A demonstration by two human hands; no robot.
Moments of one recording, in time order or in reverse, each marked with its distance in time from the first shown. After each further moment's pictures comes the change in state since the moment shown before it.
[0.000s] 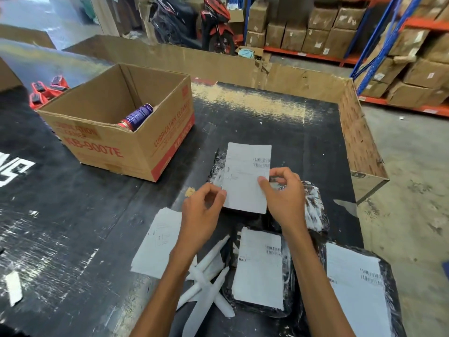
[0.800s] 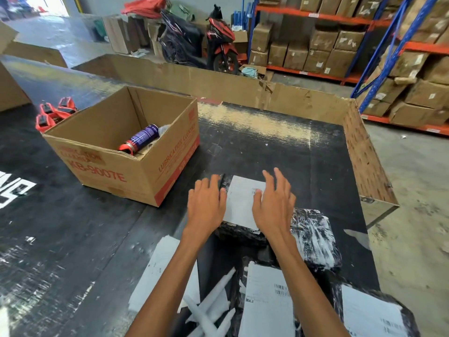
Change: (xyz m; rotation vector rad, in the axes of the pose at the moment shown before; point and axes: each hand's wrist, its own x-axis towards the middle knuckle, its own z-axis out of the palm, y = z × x) left_hand 0.114 -0.032 0.020 0.761 0.071 0.195; right_hand 0.061 0.008 0.061 -0.693 0.050 -0.279
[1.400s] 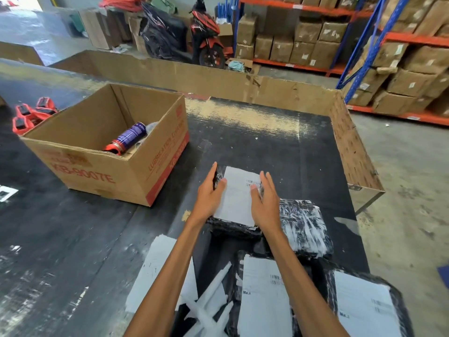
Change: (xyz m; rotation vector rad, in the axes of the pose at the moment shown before) left_hand 0.017 0.002 0.023 -0.933 -0.284 -0.164; right_hand -0.010 0.009 0.008 0.607 -0.167 0.241
